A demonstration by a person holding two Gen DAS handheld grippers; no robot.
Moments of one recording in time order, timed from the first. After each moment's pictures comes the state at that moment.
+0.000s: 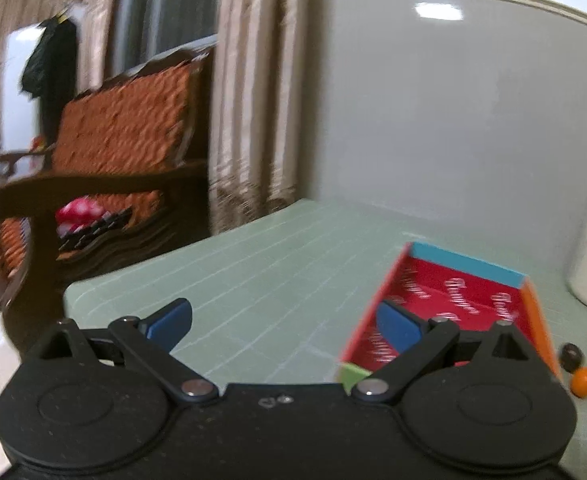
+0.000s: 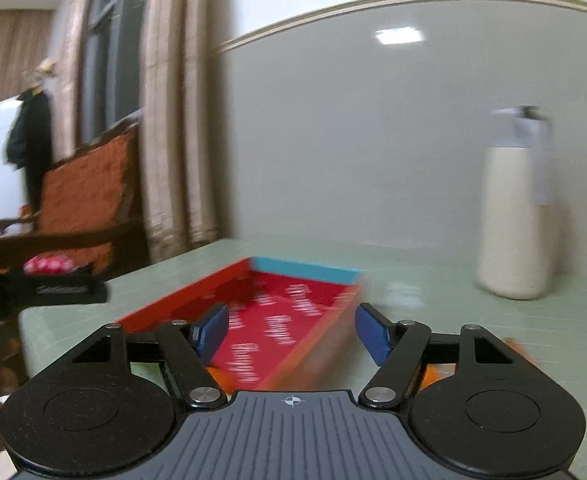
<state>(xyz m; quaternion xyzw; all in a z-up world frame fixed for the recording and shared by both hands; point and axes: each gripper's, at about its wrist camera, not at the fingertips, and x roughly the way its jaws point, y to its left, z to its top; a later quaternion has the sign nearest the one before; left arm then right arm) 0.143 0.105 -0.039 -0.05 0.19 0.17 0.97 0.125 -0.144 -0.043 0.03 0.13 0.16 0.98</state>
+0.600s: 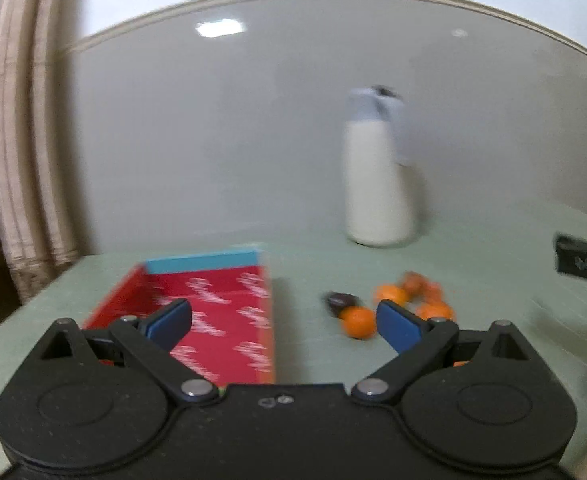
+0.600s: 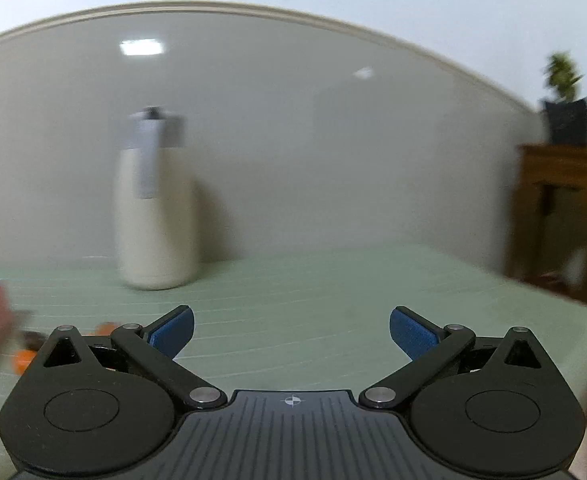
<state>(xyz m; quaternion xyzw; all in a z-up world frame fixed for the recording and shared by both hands) 0.122 -0.037 -0.057 0.09 0.15 -0.12 0.98 0.087 -0.265 -0.066 0.02 0.11 -0.27 0.96</state>
